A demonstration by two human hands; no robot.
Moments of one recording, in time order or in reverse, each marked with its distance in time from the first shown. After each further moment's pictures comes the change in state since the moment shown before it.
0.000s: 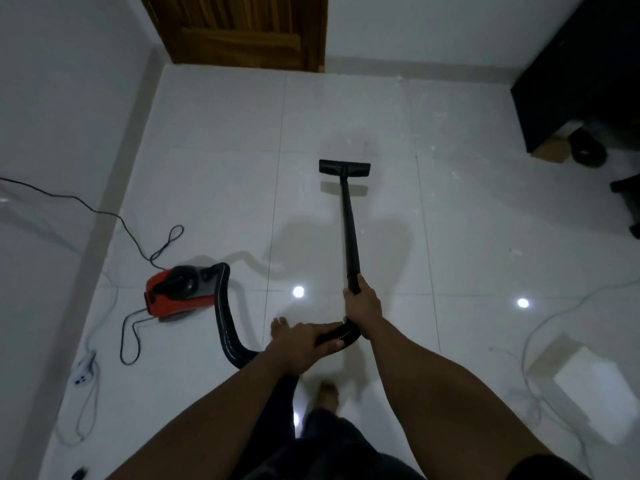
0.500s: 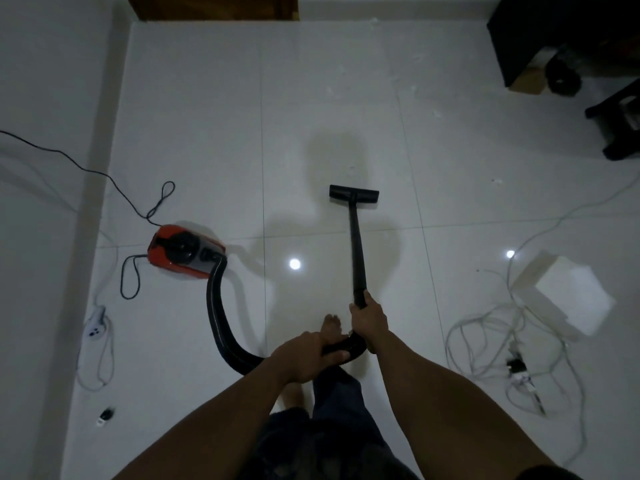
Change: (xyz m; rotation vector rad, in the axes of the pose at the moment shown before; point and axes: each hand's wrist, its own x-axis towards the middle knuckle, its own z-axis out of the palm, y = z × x) left_hand -0.150 -0.014 0.173 -0.043 -0.240 -0.019; right_hand -0.167 0.205 0.052 0.043 0.020 0.168
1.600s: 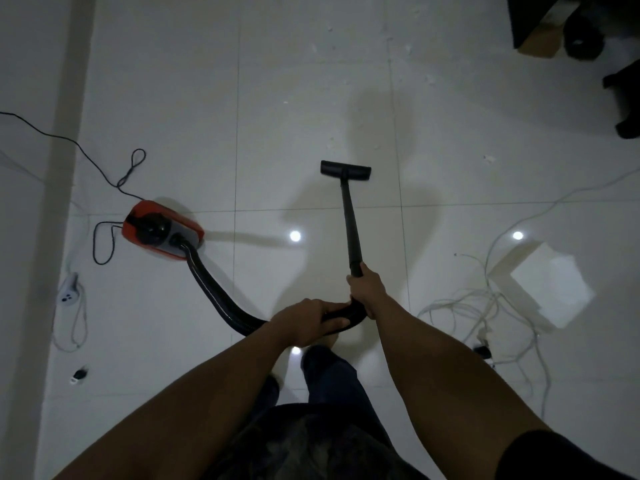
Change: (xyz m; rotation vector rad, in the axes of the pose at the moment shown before) left_hand 0.107 0.135 0.043 0.015 0.006 -0.024; right_hand 0.091 0.046 -0.146 -0.016 -0.130 0.030
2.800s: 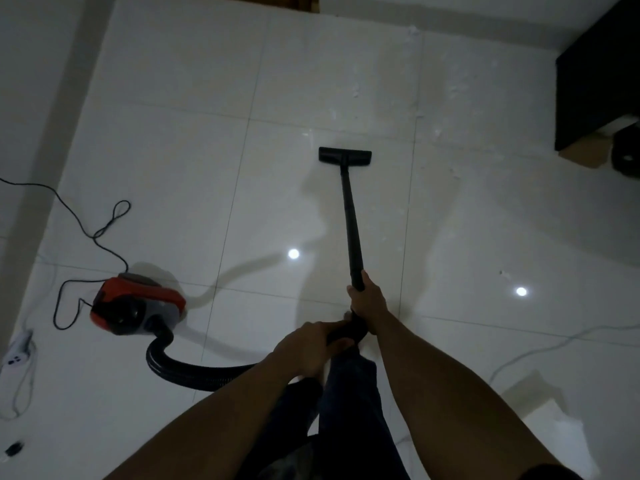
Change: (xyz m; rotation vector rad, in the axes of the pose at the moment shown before) left_hand 0.229 0.075 -0.307 -0.245 0.168 -0.046; right_hand 0.283 -0.304 -0.107 -0.186 -0.045 -0.118
